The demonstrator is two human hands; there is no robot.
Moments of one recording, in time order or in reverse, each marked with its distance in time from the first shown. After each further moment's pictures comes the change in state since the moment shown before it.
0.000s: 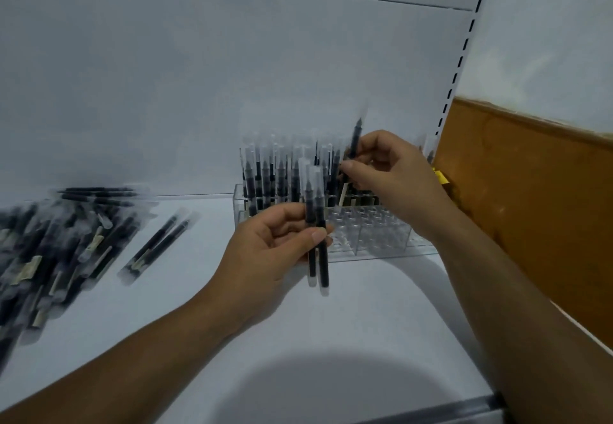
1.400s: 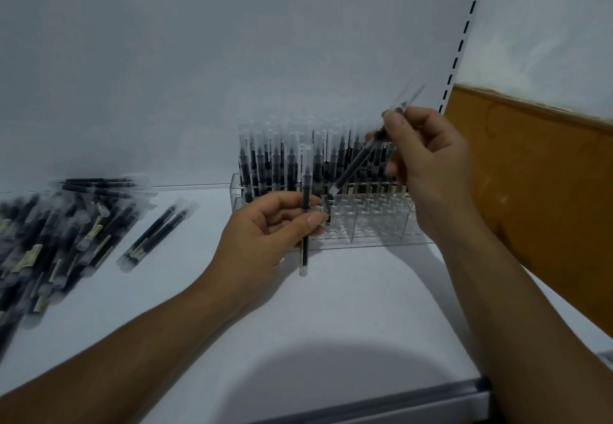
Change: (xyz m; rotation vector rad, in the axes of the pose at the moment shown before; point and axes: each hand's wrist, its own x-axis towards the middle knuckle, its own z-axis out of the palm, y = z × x) left_hand 0.000 0.000 -0.001 0.161 0.022 0.016; right_hand -0.021 -0.004 -0.011 0.404 0.280 -0.088
